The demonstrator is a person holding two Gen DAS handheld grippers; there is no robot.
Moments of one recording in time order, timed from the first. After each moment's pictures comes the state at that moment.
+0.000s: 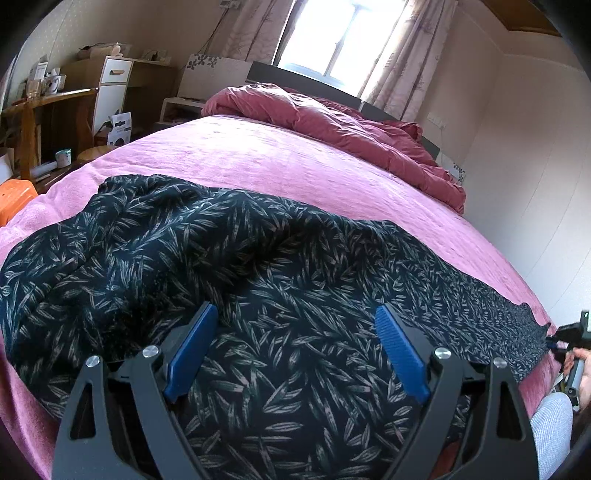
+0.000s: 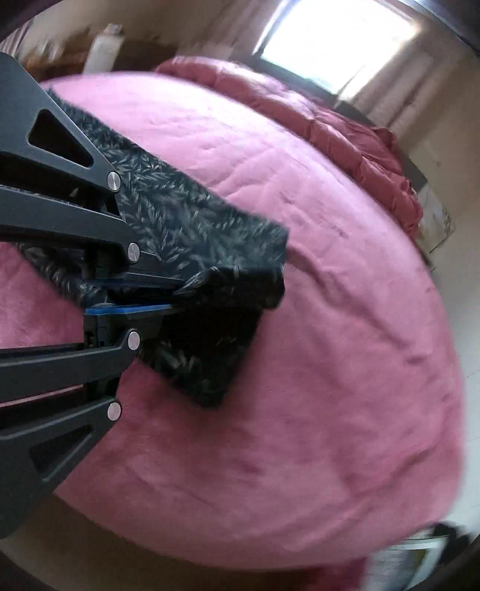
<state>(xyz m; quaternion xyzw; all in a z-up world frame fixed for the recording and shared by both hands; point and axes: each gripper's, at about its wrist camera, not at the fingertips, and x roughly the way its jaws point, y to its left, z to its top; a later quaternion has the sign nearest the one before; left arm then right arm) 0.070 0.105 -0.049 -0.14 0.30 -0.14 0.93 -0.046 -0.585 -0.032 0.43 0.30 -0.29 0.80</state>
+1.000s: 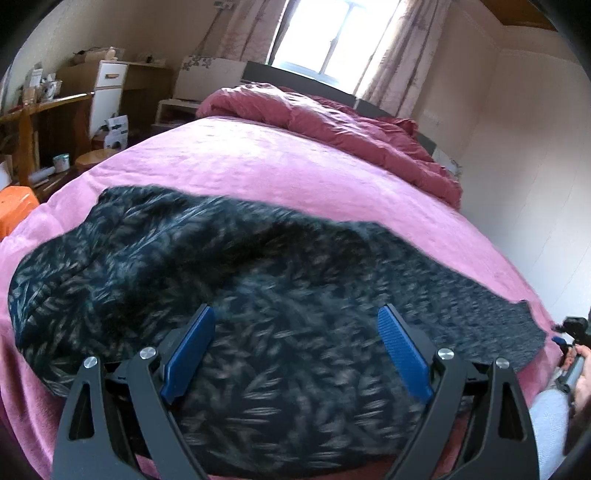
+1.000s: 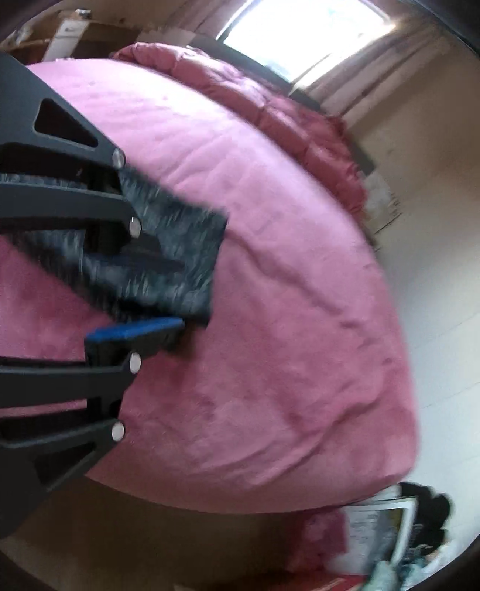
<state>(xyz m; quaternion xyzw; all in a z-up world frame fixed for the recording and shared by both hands) 0.062 0.095 -0.027 -0.14 0.31 -0.15 0.93 -0.069 -0.555 0.012 0.36 0.21 -0.38 0.83</state>
